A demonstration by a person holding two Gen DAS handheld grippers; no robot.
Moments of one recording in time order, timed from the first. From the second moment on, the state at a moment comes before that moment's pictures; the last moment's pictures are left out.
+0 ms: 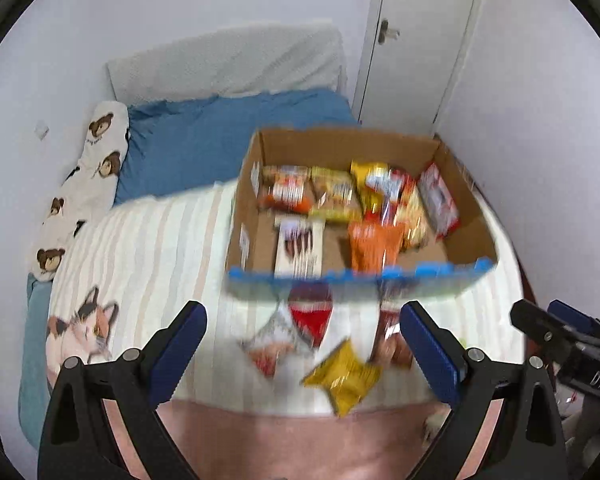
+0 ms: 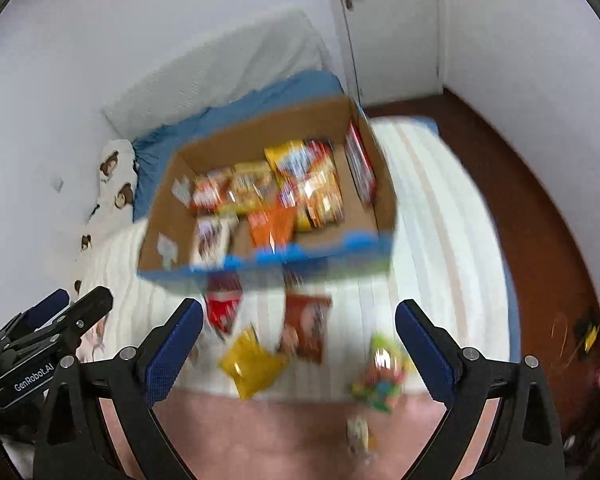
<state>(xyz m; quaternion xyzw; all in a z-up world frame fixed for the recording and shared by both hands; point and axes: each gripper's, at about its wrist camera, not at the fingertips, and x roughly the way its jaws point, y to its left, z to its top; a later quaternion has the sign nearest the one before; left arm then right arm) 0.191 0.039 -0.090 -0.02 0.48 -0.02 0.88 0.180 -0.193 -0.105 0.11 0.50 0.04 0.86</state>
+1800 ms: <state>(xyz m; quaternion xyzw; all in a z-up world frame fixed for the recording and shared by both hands) 0.179 0.001 -0.306 -0.06 0.68 -0.02 0.73 0.158 -0.213 -0.322 0.13 0.65 -0.01 0.75</state>
